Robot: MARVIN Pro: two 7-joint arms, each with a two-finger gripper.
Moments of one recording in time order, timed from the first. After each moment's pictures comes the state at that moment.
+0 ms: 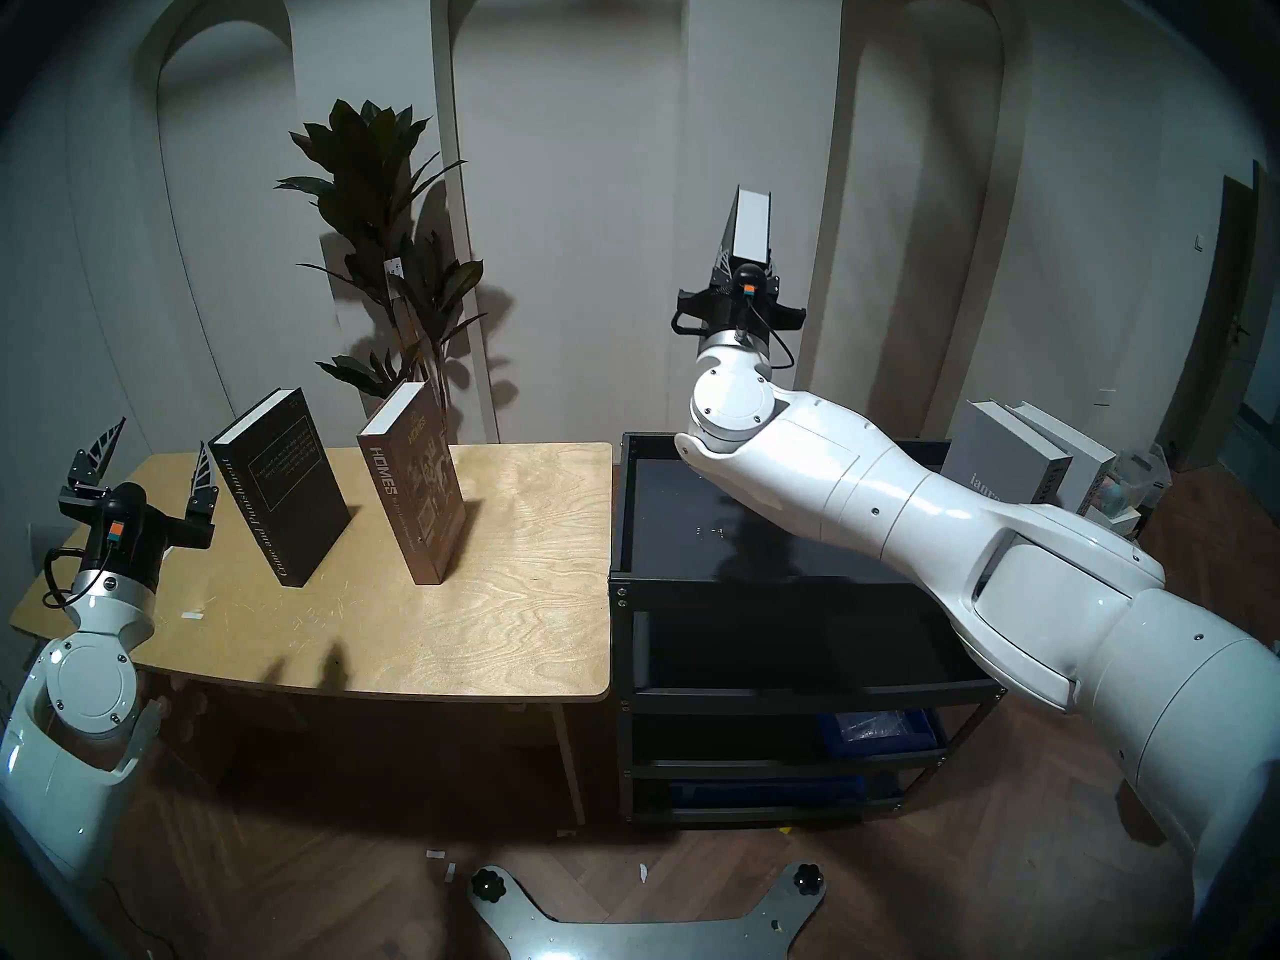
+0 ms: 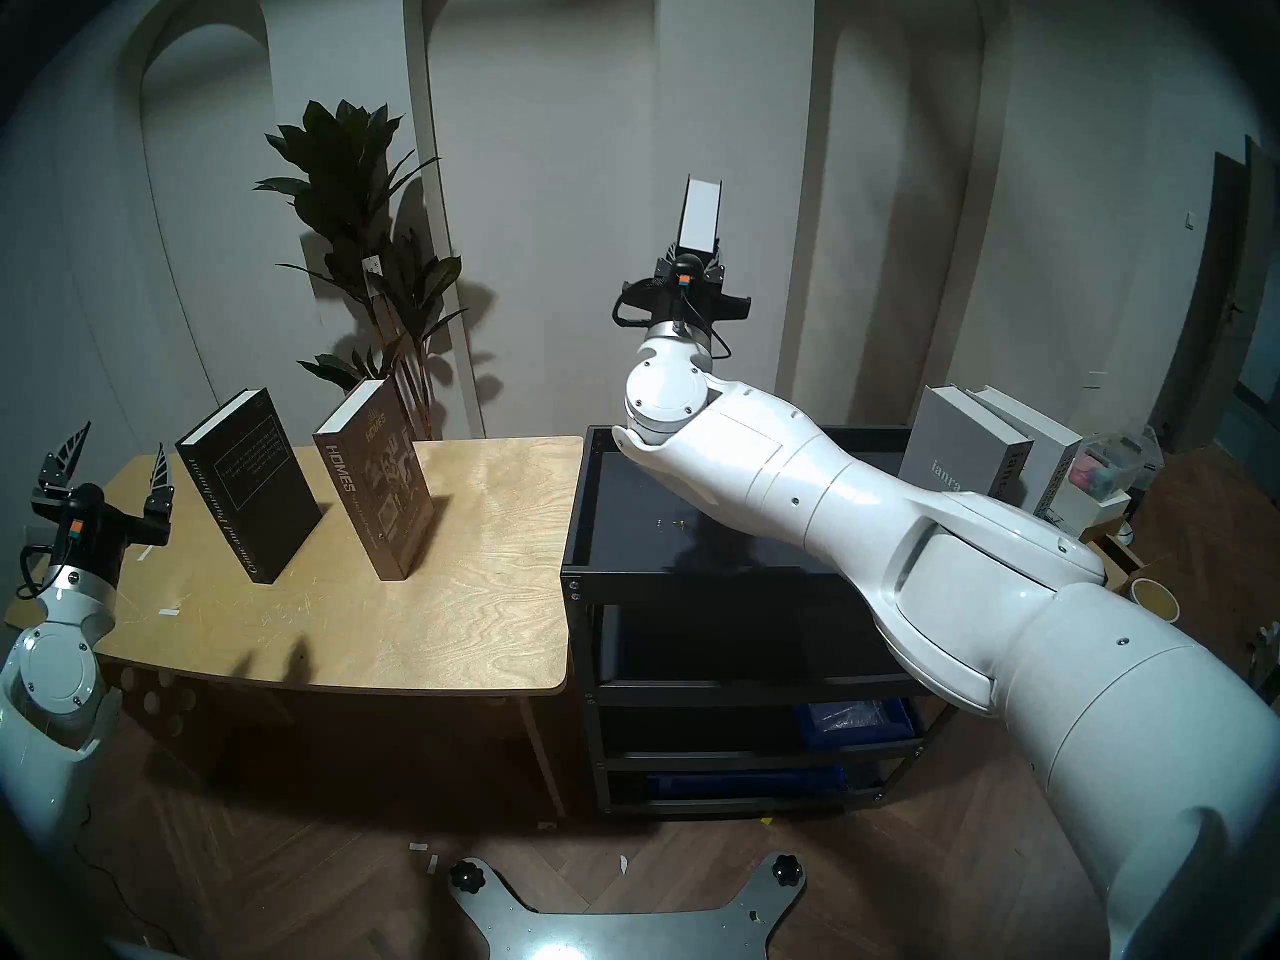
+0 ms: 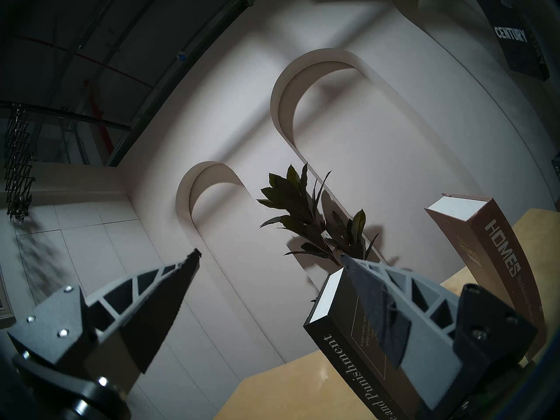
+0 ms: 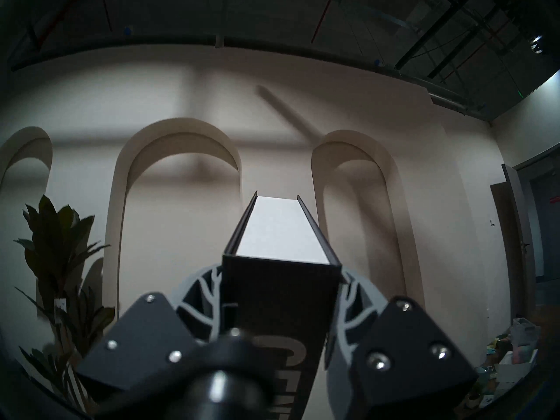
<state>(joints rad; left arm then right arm) 2.20 -0.80 -2.10 -1.96 -0.16 -0.15 0.35 -0.46 -1.29 0.40 -1.02 0.75 -0.35 -0.92</state>
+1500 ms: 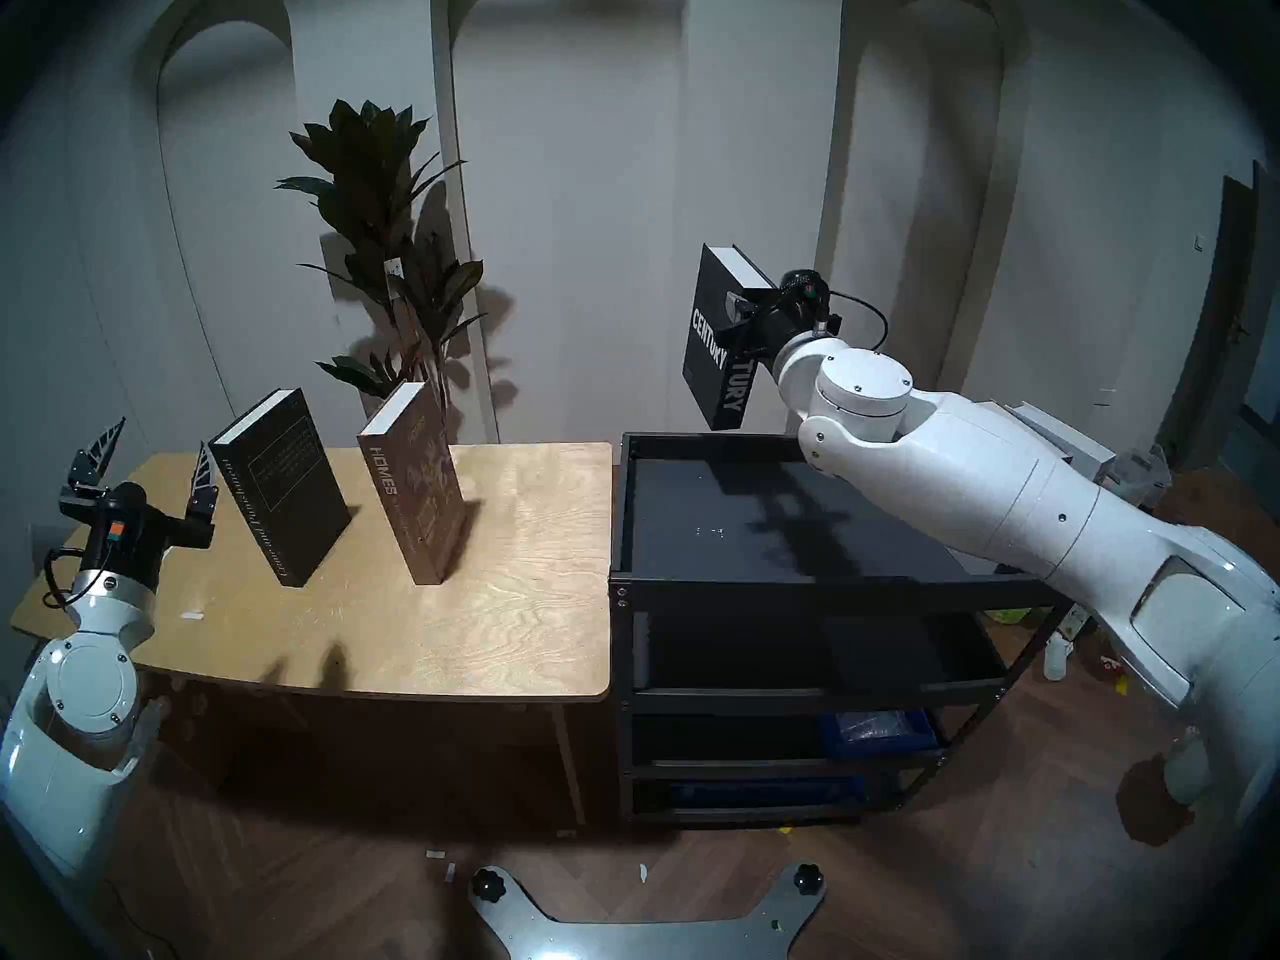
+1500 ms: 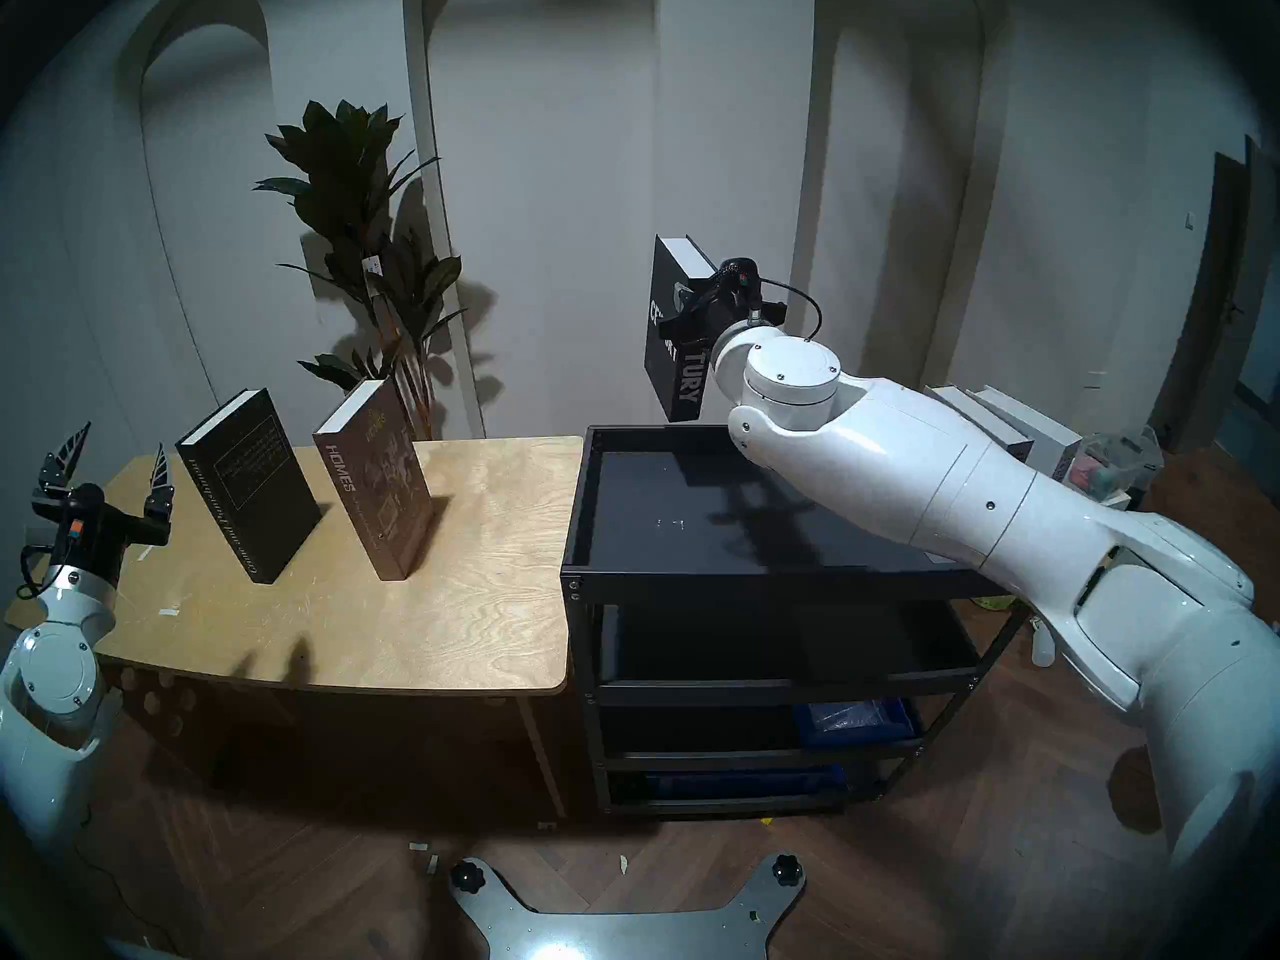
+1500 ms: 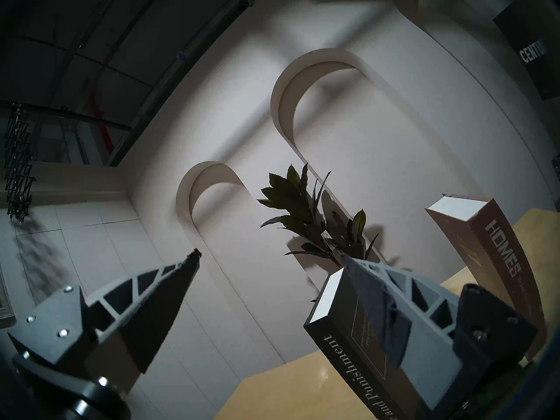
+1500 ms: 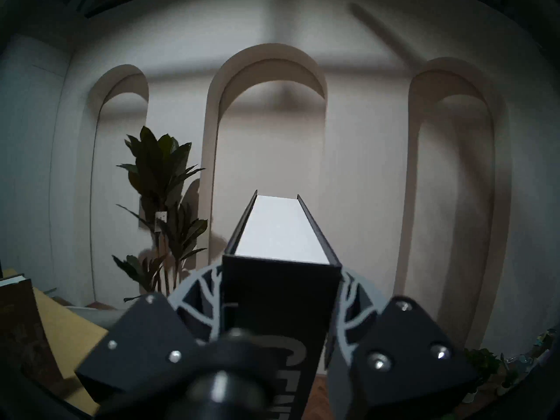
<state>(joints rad) 2.20 -0.80 -2.10 -1.96 -0.16 -0.15 0.35 -0.48 -0.86 0.44 -1.53 1.10 0.02 -0.49</state>
